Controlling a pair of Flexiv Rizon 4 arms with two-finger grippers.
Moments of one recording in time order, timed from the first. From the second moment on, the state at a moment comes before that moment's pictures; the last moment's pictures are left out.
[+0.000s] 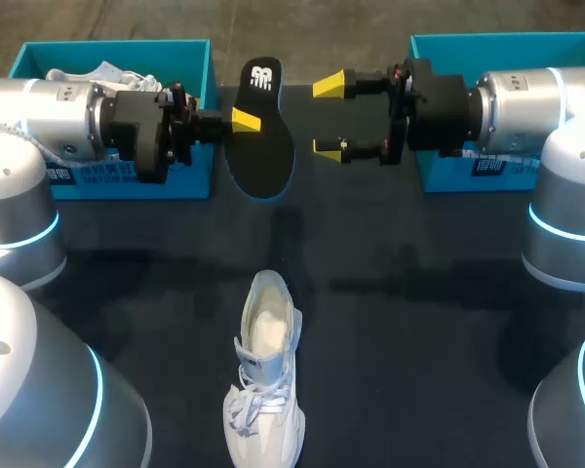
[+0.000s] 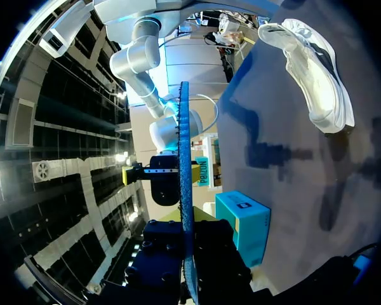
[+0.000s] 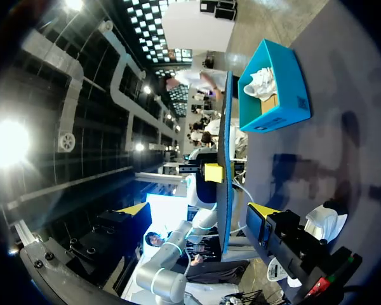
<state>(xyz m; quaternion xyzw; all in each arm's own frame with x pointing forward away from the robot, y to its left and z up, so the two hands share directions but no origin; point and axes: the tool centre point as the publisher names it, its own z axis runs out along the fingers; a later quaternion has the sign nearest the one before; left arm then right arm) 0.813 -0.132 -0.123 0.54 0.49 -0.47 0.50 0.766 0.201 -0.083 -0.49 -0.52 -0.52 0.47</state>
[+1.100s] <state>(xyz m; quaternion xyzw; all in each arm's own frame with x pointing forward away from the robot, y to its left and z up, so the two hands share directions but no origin) 0.814 -0.132 -0.123 0.54 0.49 -0.48 0.50 0.751 0.249 -0.100 -0.51 -0.56 -0.43 0.49</state>
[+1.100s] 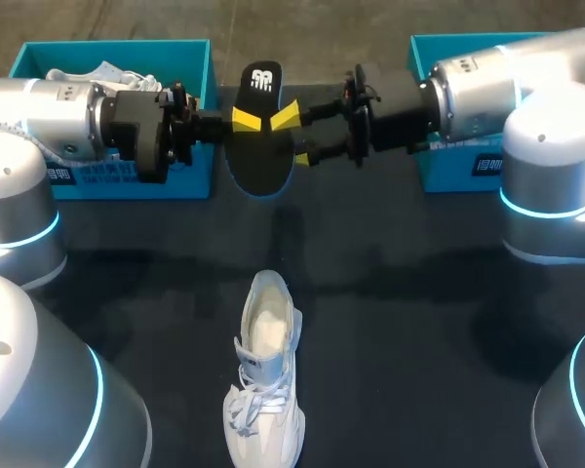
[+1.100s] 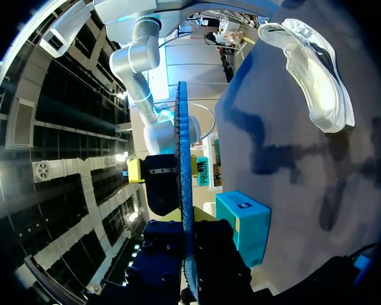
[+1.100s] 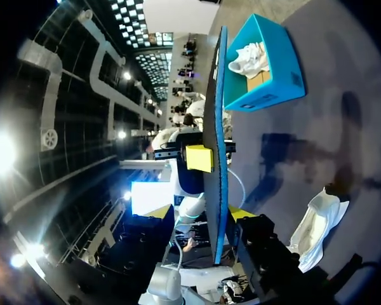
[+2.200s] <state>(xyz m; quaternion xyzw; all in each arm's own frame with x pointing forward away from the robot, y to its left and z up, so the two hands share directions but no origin) 0.814 -0.132 -0.123 0.54 0.49 -0.48 0.50 0.757 0.264 -0.121 -0.51 -0.56 -0.45 0.47</state>
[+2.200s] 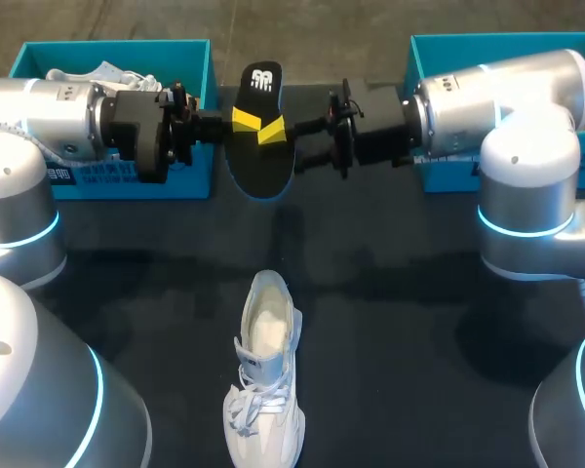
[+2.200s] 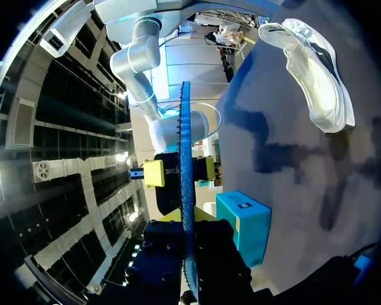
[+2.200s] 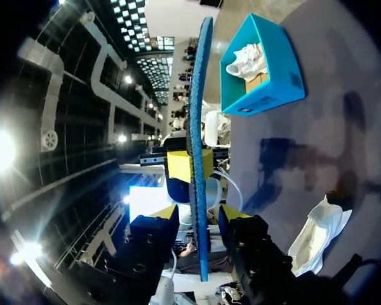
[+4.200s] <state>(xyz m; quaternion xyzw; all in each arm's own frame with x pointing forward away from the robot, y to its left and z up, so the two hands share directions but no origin) 0.806 -0.064 -0.148 0.54 0.57 -0.44 0.44 0.774 0.239 -0.125 -0.43 -0.63 -0.53 0.37</state>
